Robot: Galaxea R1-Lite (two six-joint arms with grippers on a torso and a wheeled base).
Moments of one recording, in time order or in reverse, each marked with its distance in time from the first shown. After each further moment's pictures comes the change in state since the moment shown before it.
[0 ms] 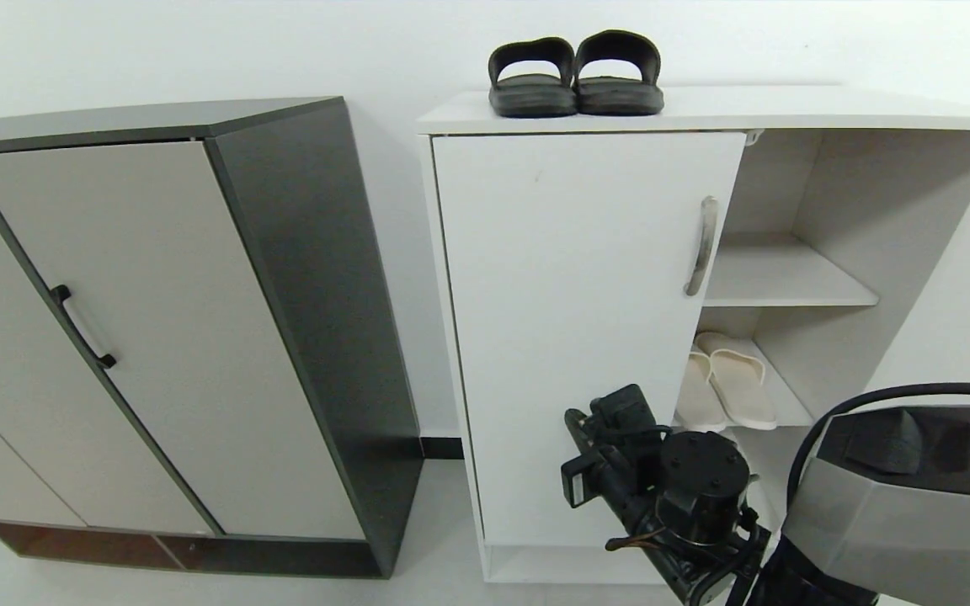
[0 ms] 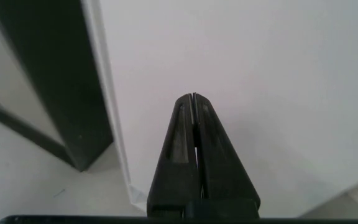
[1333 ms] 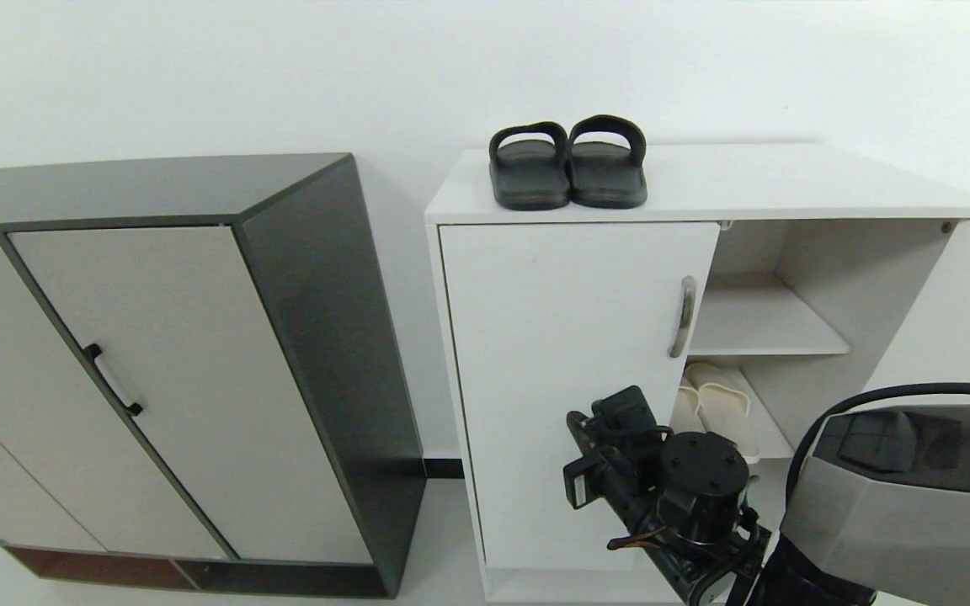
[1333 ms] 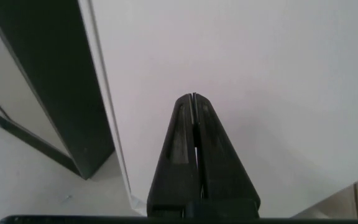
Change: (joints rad) left arm -0.001 0.000 0.000 0.001 0.000 0.000; right arm 0.009 0.007 0.004 0.000 0.015 0.000
